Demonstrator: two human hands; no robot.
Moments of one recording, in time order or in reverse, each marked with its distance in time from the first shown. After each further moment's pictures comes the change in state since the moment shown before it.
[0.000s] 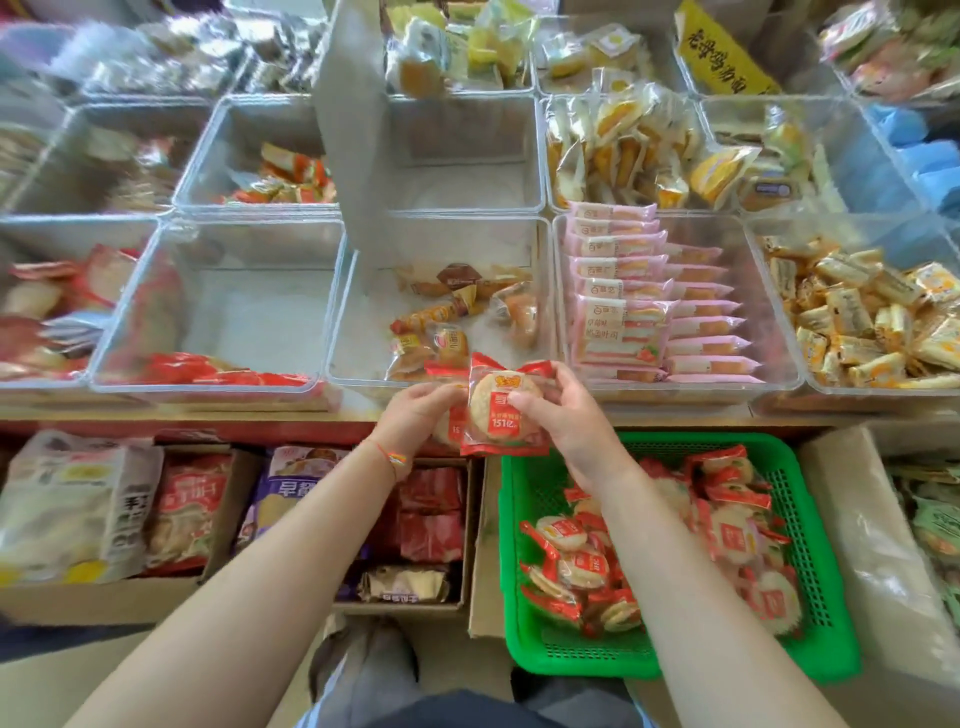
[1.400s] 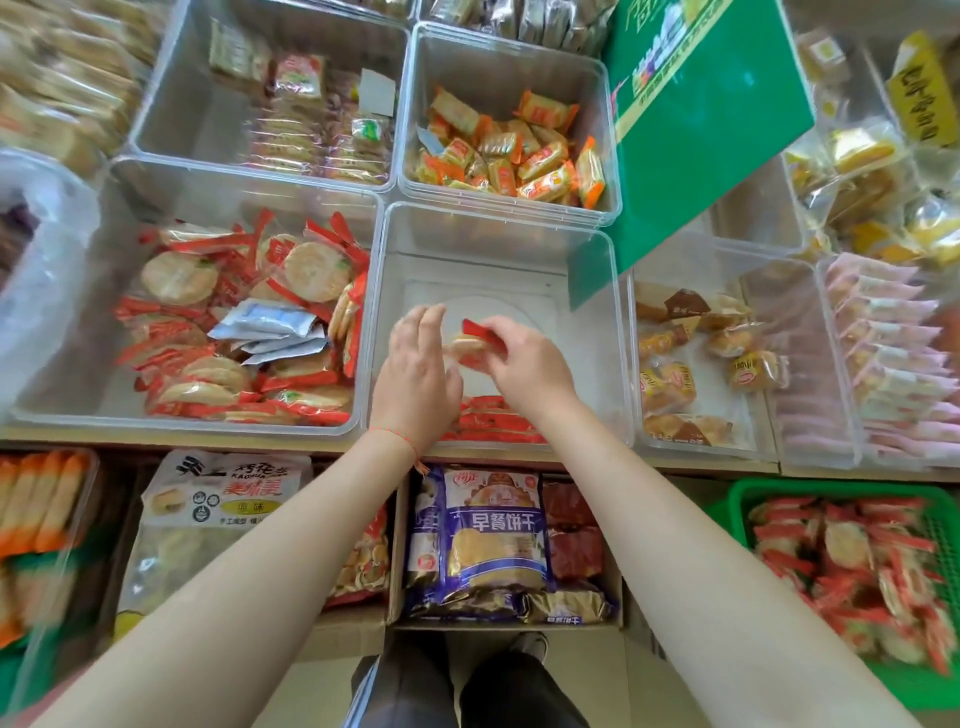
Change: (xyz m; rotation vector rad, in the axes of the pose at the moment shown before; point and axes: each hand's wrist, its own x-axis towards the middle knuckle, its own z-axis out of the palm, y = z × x) left_hand 0.131 -0.006 -0.394 0.775 0.270 0.670; right_hand 0.233 0.034 0.411 -1.164 0.142 -0.321
